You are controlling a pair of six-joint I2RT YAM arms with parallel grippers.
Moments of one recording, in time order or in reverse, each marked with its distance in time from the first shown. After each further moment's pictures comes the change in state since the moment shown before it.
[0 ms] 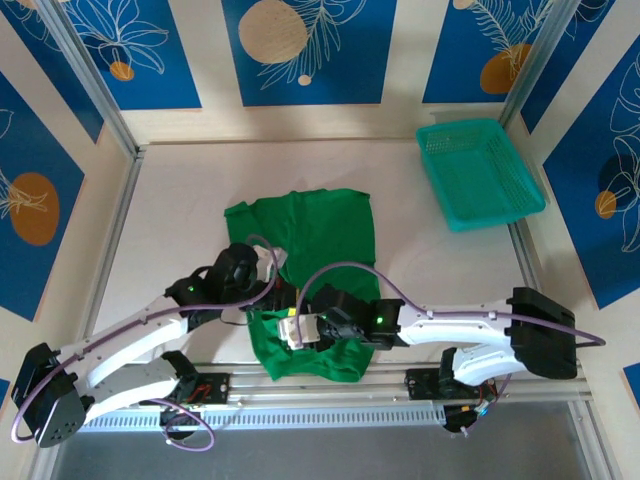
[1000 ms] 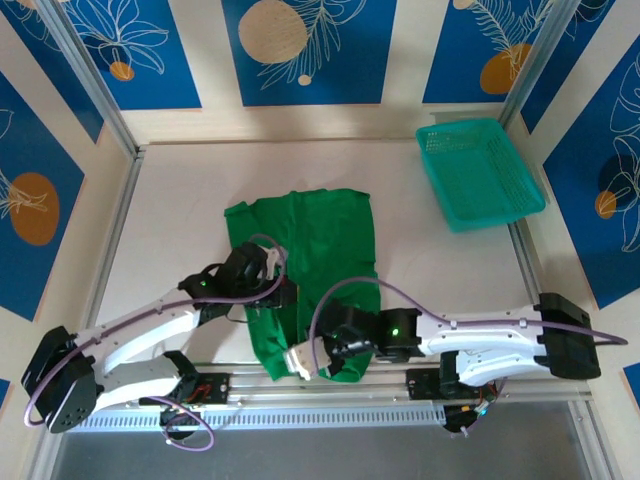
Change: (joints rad) left arm 0.002 0.124 0.028 -0.002 -0.135 -0.029; right arm 0.193 -0.104 0.051 -0.220 -0.099 -0.045
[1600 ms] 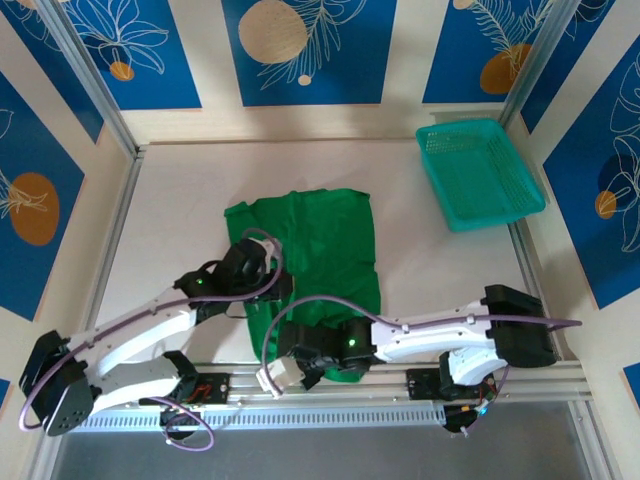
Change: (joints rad) left arm 0.006 -0.062 0.031 -0.048 -0.141 0.021; right arm 0.047 0.227 0.179 -0.066 0.093 0.009
